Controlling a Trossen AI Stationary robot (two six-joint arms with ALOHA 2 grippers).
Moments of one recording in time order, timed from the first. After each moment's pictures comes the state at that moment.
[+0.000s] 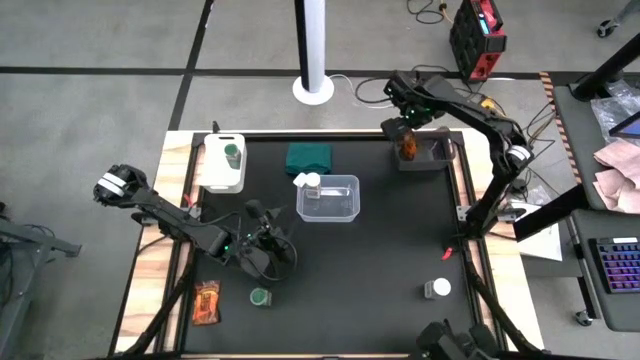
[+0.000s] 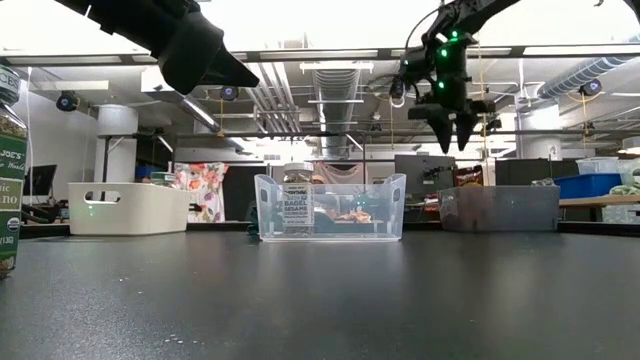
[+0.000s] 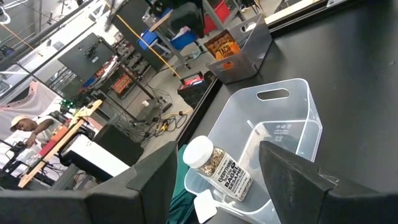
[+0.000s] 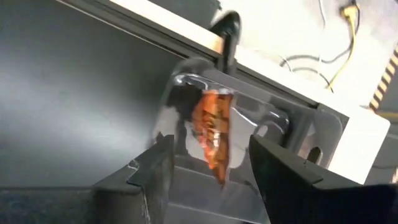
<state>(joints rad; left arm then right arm) -0.48 1.43 0.76 0.11 -1.20 0.08 -0.83 1.74 1.62 -1.25 0.24 0.29</state>
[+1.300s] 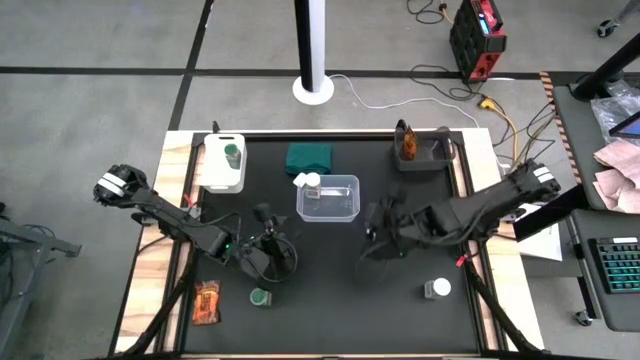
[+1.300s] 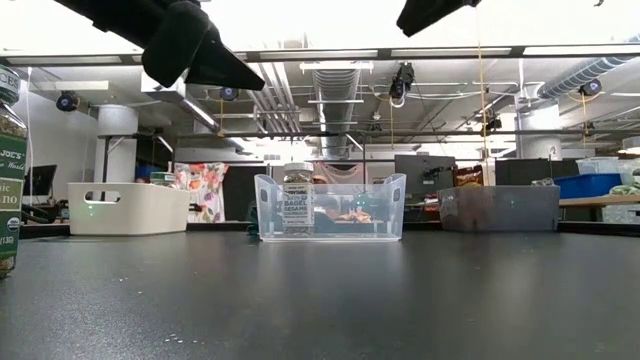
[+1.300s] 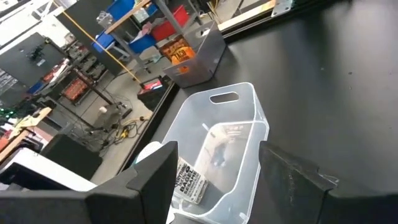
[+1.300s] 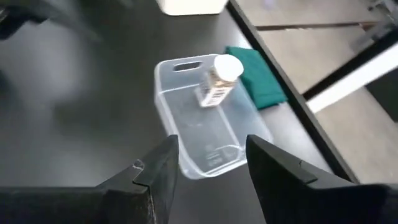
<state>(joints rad) -0.48 1.43 0.76 0.11 -1.02 0.06 0.37 1.50 1.39 -0.88 0.71 0.45</state>
